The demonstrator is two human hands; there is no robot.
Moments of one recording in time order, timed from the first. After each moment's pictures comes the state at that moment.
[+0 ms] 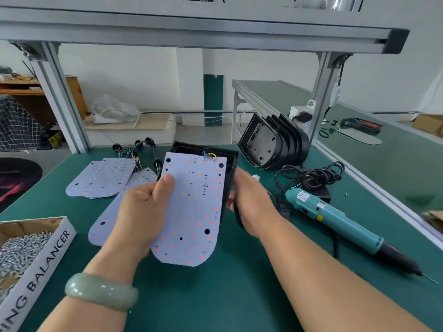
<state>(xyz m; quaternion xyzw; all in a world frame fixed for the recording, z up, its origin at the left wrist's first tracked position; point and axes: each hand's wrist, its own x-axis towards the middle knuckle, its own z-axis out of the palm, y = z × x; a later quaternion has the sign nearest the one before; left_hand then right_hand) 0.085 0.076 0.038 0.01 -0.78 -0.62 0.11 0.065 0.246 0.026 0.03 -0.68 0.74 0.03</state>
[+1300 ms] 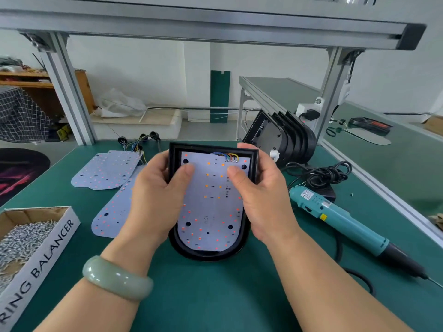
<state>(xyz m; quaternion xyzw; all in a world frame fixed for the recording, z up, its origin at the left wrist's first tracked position) 0.083 0.098 0.043 -0.09 -0.71 -0.67 0.20 0.094 0.248 0.039 0.10 -0.61 0.76 0.19</state>
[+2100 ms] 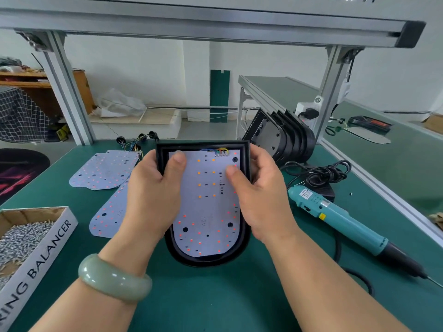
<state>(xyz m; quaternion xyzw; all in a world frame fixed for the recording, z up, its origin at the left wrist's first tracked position) 0.087 0.099 0.055 -0.04 -0.76 -0.60 0.27 0.096 0.250 0.043 0.11 -0.67 0.70 0.22</state>
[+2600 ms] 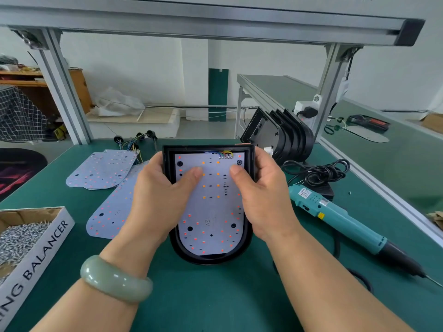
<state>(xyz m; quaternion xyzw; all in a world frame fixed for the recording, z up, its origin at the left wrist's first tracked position) 0.083 0.104 0.045 -0.06 -0.74 -0.65 0.18 0.097 0.251 0.044 0.08 -0.67 0.70 0.22</state>
